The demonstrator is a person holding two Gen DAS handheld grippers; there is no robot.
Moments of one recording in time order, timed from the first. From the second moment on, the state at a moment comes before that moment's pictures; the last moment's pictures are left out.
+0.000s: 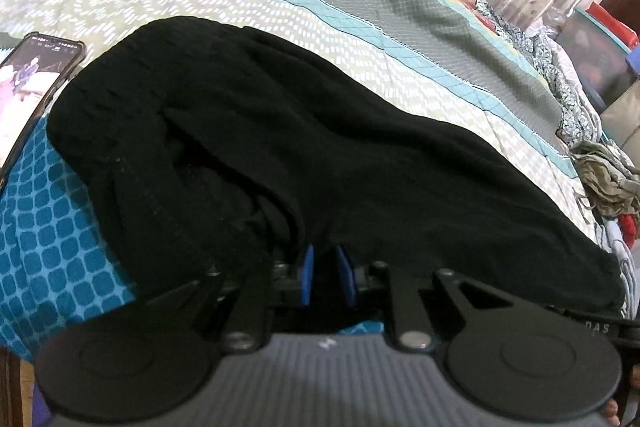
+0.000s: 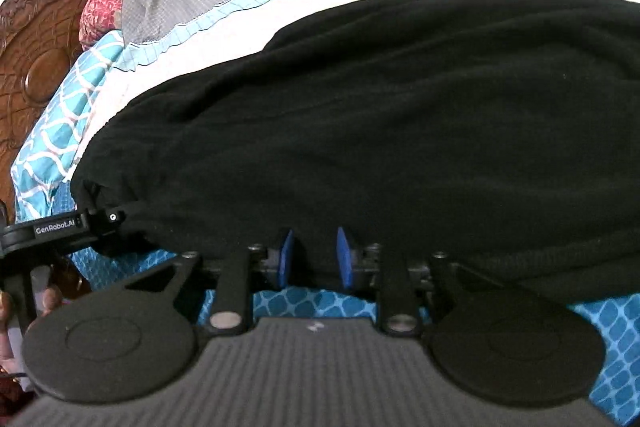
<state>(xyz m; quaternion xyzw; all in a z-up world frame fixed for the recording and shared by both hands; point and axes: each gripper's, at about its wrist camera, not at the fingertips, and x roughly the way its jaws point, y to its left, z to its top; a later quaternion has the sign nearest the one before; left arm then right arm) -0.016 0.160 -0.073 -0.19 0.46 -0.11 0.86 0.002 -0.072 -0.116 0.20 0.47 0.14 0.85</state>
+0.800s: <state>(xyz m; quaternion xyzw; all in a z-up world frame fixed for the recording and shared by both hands) -0.019 0.161 -0.075 -0.19 0.45 -0.12 0.86 0.004 -0.076 -0.115 0.20 0.47 0.15 0.85</state>
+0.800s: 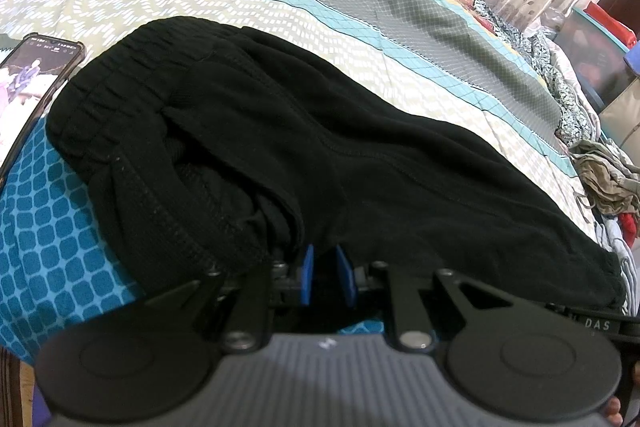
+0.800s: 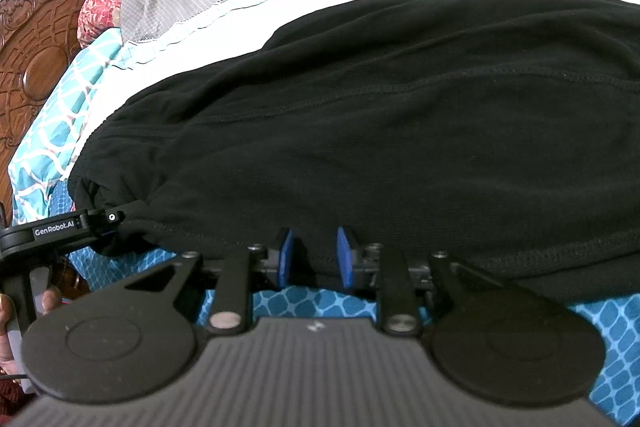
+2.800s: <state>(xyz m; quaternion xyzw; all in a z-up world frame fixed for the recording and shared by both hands) 0.016 0.038 -0.023 -0.08 0.49 -0.18 0.85 -0.189 -0.389 -0.131 0.47 0.15 -0.22 0.84</state>
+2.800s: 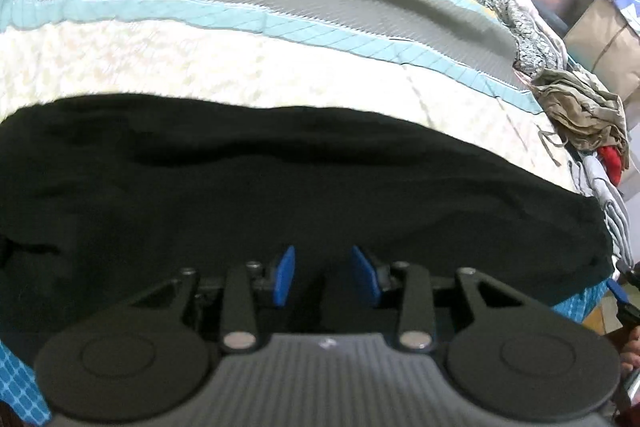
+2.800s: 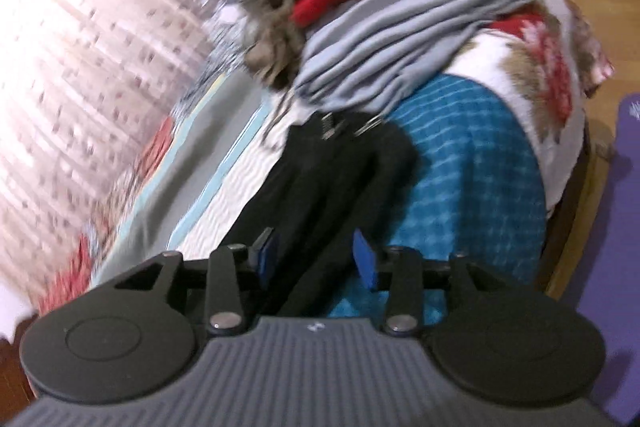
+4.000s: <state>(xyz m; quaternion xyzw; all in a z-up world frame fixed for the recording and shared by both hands) 0.009 0.011 -0.029 -0.05 0.52 -0.19 0.83 -0.154 -0.437 -0.135 0.44 0.15 -0.21 0.86</state>
